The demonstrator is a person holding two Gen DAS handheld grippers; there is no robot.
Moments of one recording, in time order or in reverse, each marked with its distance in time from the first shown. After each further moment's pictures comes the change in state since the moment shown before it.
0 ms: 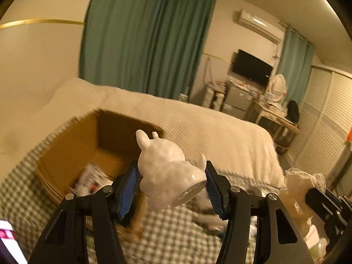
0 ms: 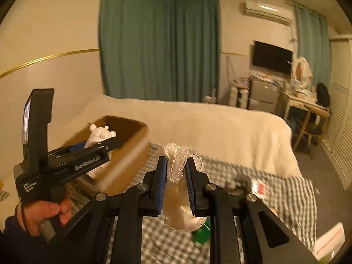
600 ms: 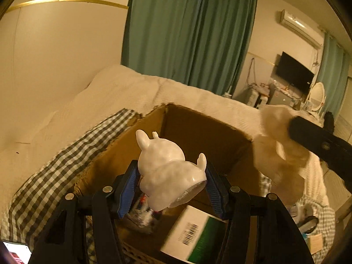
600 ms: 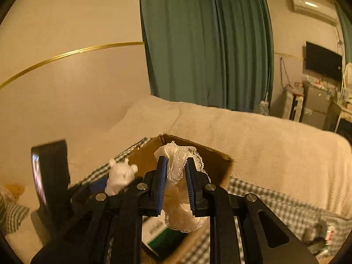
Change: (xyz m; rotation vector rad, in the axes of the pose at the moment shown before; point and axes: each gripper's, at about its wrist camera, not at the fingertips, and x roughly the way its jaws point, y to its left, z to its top) left arm 0.085 0.131 0.000 -0.105 0.043 0.218; right arm 0.184 0.132 0.063 -0.016 0.044 0.294
